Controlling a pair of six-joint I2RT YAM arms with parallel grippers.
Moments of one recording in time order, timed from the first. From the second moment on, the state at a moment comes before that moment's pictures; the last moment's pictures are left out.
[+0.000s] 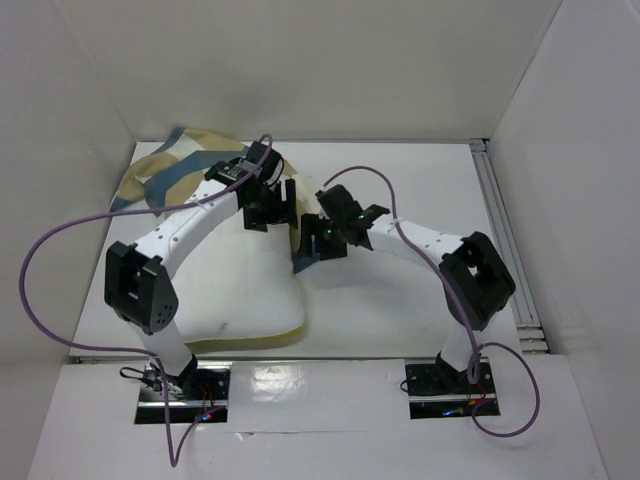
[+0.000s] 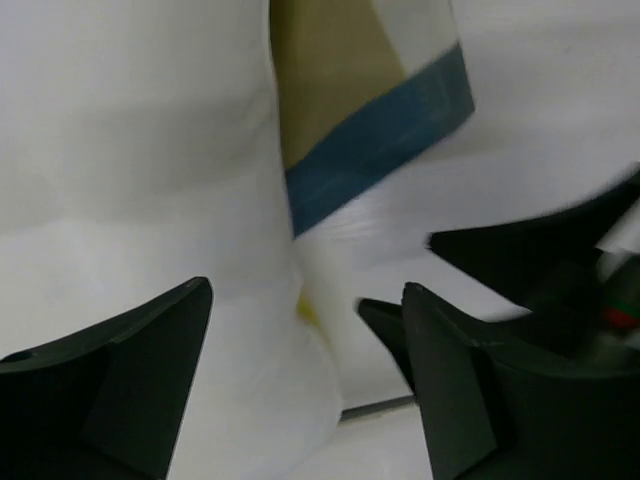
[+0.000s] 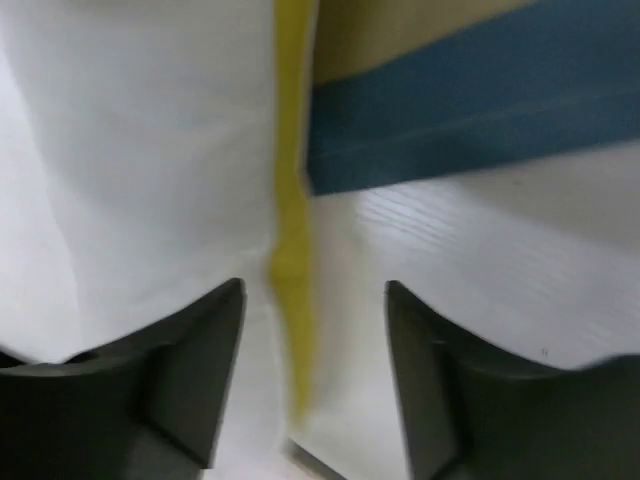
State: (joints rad) left arm -0.46 1.69 1.58 -0.94 0.05 -0.55; right arm 0.69 1.78 1.24 -0.40 -0.18 0.62
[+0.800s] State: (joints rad) left arm -0.45 1.91 1.58 -0.95 -0.33 -0.43; right arm 0.52 2.26 1.75 -0.36 -0.43 0.40
